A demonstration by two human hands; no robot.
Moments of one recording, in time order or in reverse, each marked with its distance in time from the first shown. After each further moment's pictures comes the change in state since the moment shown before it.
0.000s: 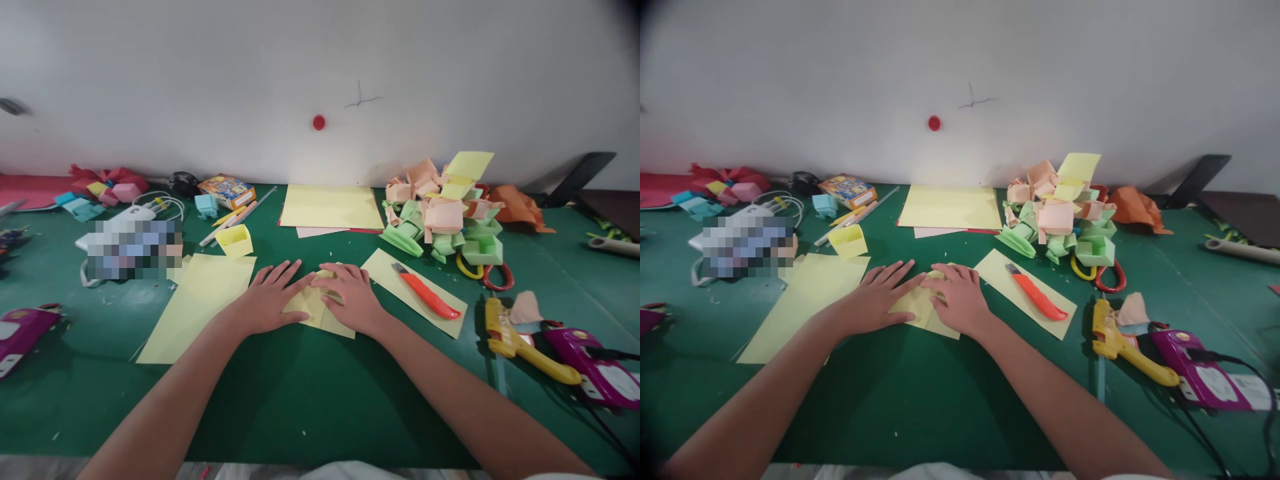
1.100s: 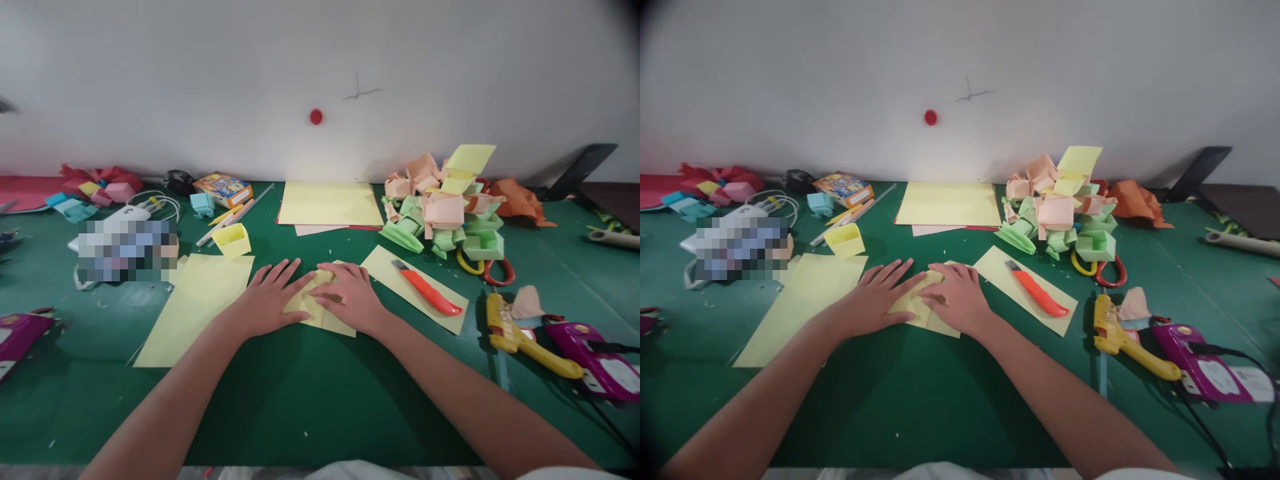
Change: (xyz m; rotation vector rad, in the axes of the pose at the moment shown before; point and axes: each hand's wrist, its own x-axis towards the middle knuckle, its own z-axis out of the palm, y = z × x) left_hand 0.000 0.003 0.001 0.001 0.011 -0.021; right_hand 0.001 -0.005 -0.004 -0.003 -0.033 -0.004
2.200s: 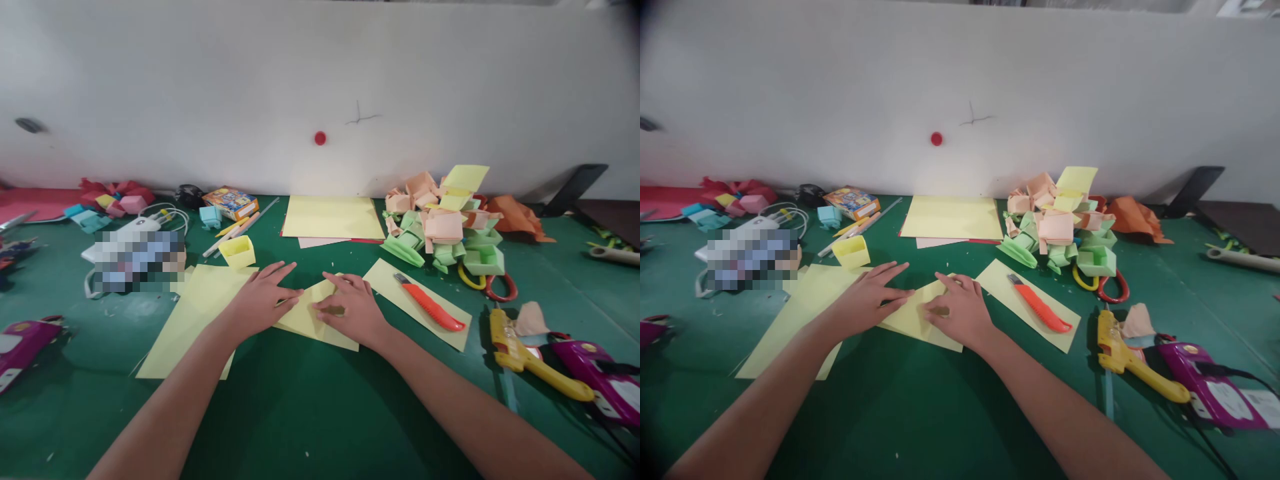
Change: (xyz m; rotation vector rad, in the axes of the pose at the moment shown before) left_hand -0.002 -0.020 -0.019 -0.066 0.143 -0.034; right_hand 0.001 -0.002 0.002 0.064 -0.017 0.081
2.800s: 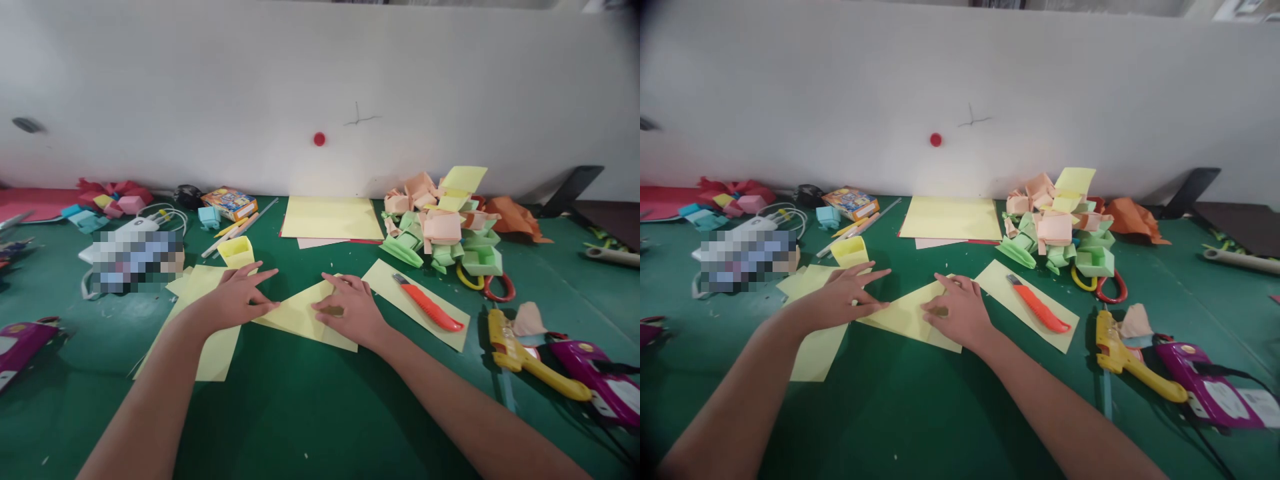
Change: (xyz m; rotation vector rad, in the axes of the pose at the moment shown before) left_hand -0.017 -0.035 -0.026 -0.025 -0.181 -0.072; right_hand 0.000 0.000 0.000 0.036 -0.004 0.004
